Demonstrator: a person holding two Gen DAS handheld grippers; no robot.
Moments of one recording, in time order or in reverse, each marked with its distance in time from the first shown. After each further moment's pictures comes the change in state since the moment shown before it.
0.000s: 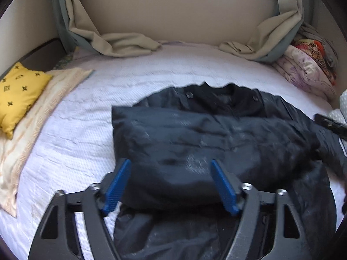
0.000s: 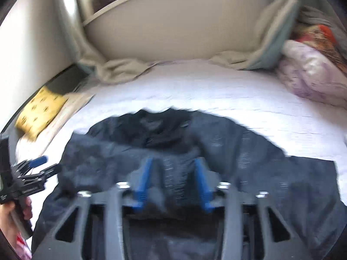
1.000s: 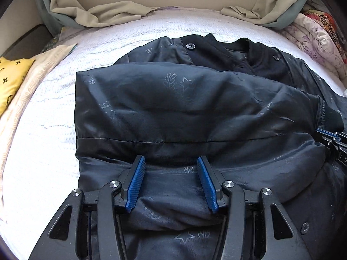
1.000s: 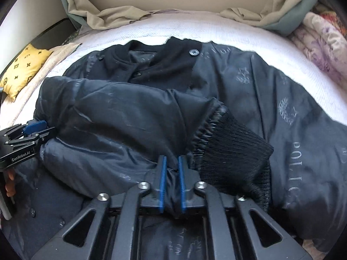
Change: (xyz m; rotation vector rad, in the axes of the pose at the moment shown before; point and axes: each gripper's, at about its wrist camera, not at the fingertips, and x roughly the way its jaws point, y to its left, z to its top) left arm 0.102 -0.015 -0.022 0.069 0.153 0.018; right arm 0.103 -0.006 -0.060 -0.043 0.245 -0.059
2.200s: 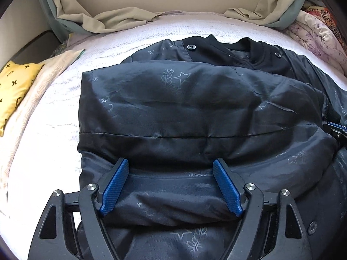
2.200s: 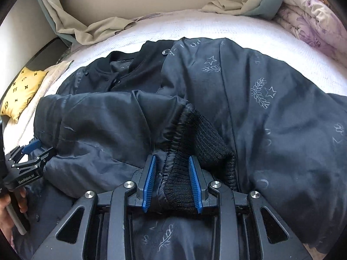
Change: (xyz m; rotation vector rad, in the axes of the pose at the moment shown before) left arm -0.003 -0.008 -0.010 0.006 -0.046 0.063; right arm -0.005 -0.039 -0.012 0.111 -0.034 0.037
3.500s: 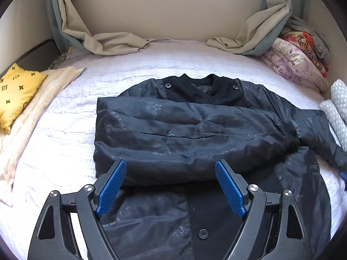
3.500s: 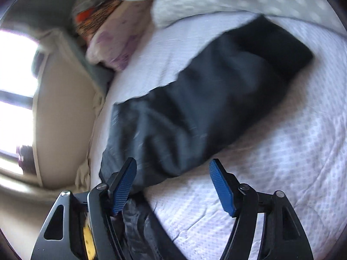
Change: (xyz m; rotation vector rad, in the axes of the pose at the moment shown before) left arm -0.116 0.003 -0.007 -0.049 -0.113 -0.138; right arm -0.217 -0.245 -0.174 1.167 -0.305 0.066
